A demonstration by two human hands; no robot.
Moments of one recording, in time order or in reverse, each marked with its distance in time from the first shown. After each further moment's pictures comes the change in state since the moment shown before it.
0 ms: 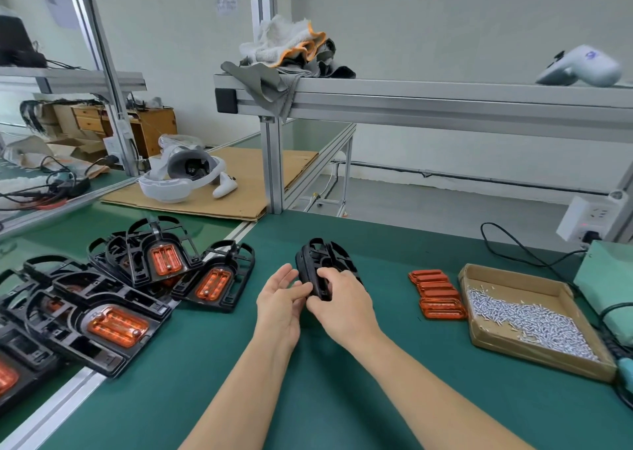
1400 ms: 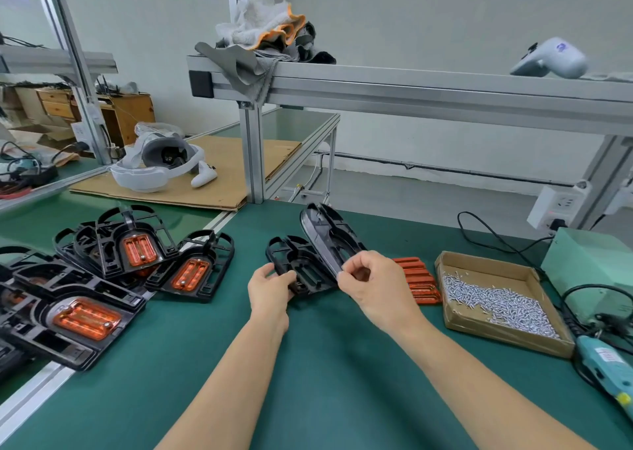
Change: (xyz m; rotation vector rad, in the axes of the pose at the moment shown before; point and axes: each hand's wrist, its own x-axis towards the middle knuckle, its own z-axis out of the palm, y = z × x) left_hand 0.014 -0.019 0.011 0.319 0.142 -0.011; right_hand -0.018 0.035 -0.060 0.246 0.188 -0.105
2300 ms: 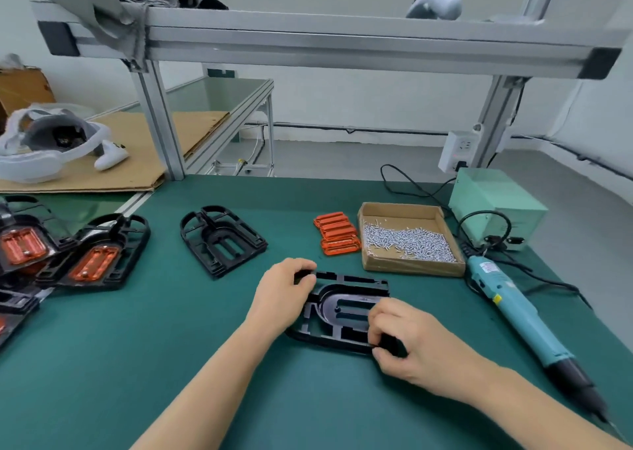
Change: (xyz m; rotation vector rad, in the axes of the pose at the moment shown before) left_hand -0.103 -0.044 0.047 1.004 -0.553 0.503; right_hand -0.132 0.079 -0.119 -0.403 -0.345 -0.271
